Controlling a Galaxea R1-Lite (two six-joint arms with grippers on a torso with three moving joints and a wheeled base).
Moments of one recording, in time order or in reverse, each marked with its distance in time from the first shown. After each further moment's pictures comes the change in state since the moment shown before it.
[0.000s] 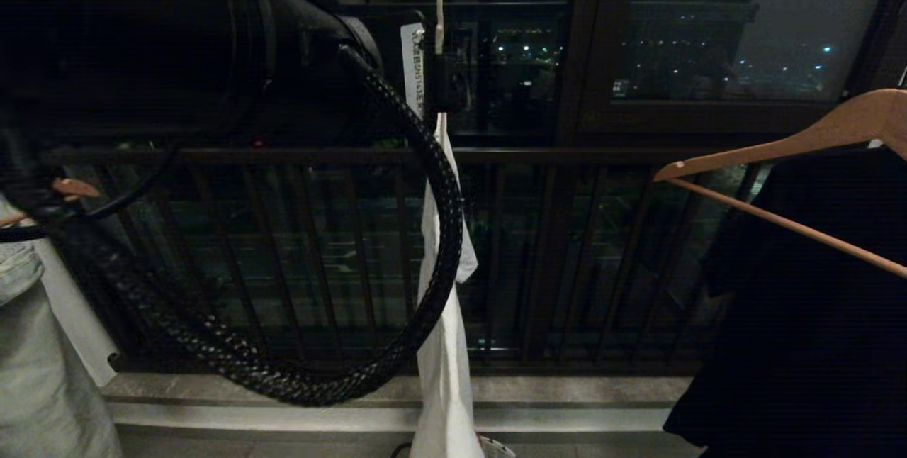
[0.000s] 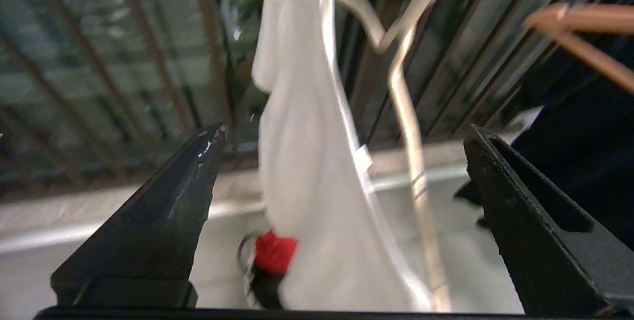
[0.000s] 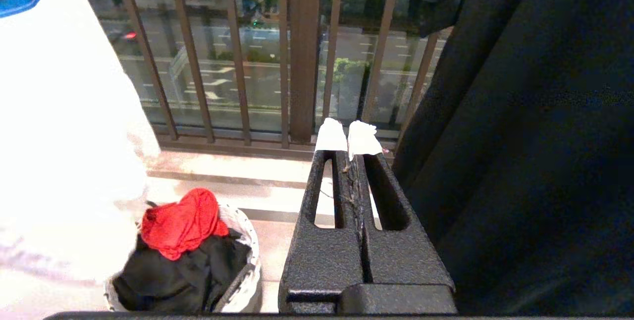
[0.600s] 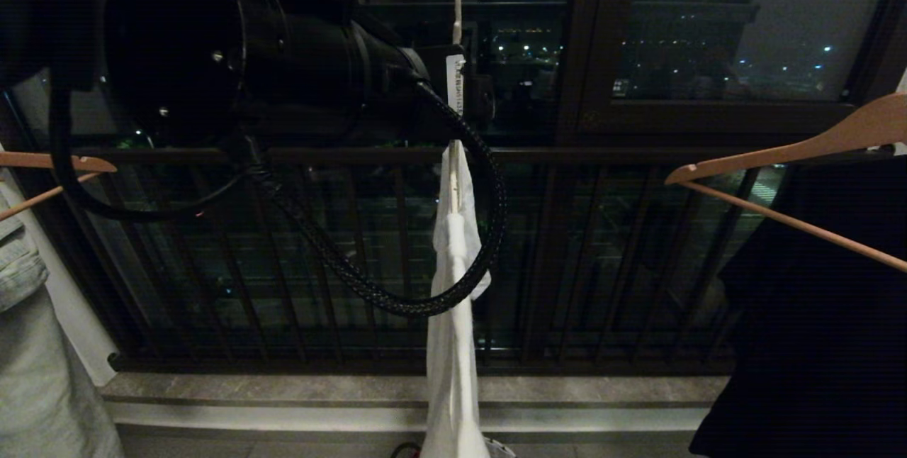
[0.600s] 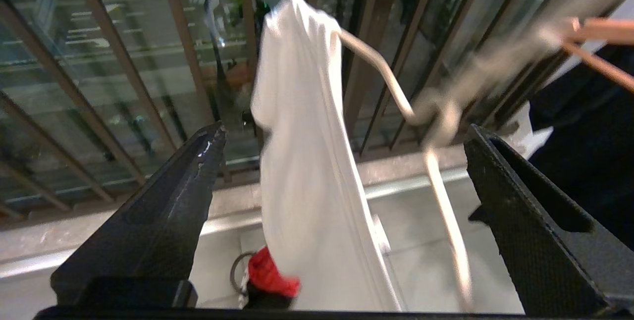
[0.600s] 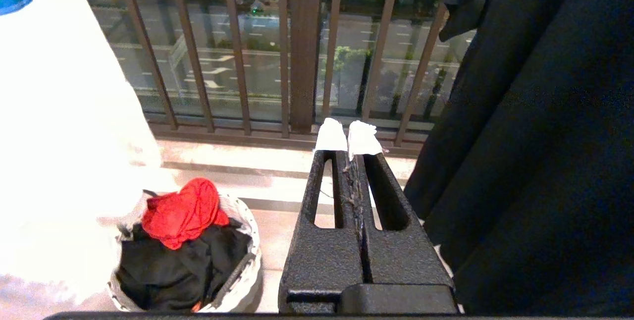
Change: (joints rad) left arm 0.083 0.092 0.007 -0.137 -0.120 0.064; right arm 0.000 0.033 0.000 0.000 0.000 0.001
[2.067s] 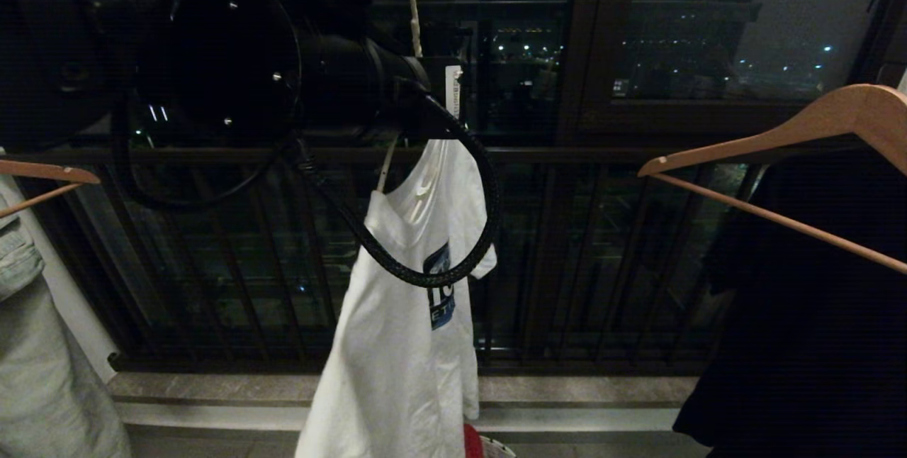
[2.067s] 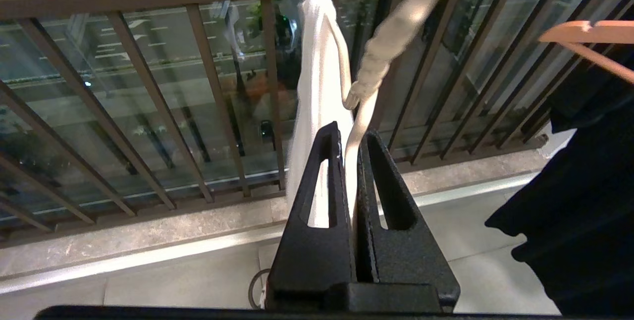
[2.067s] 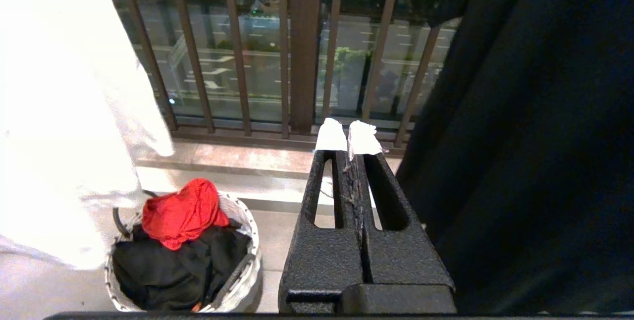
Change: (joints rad) left arm 0.056 0.031 0.008 -0.071 -0.003 0.067; right arm 0.000 -0.002 0.000 0.000 0.000 0.000
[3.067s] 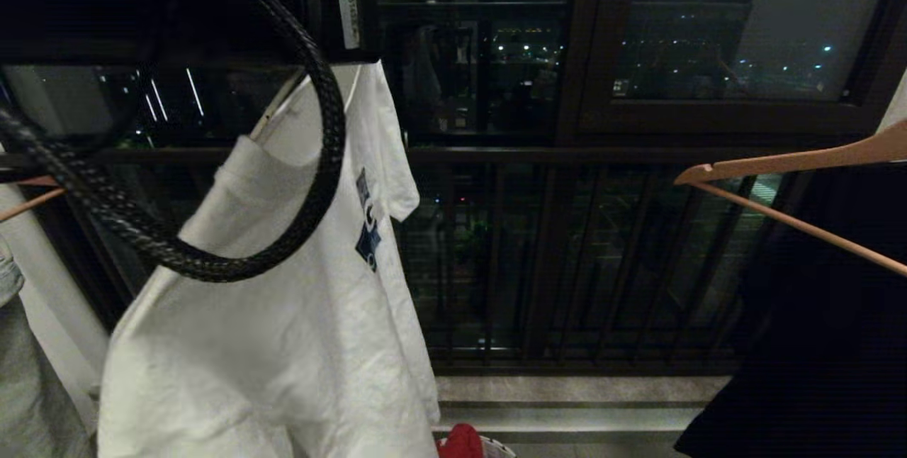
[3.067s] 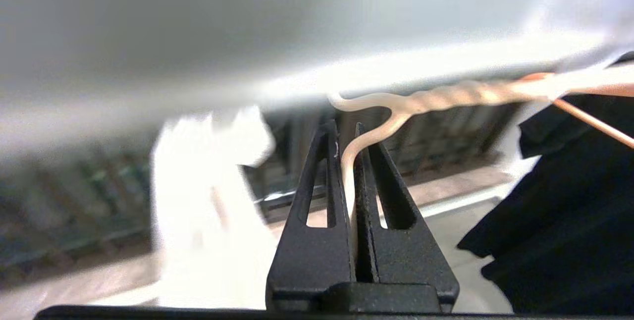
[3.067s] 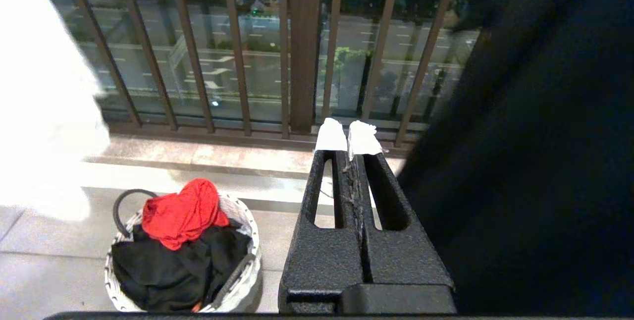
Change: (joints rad) left arm 0.016 -0.205 0.053 -0.003 -0.127 0.053; right arm 0.000 0.000 0.000 0.000 0.000 0.000
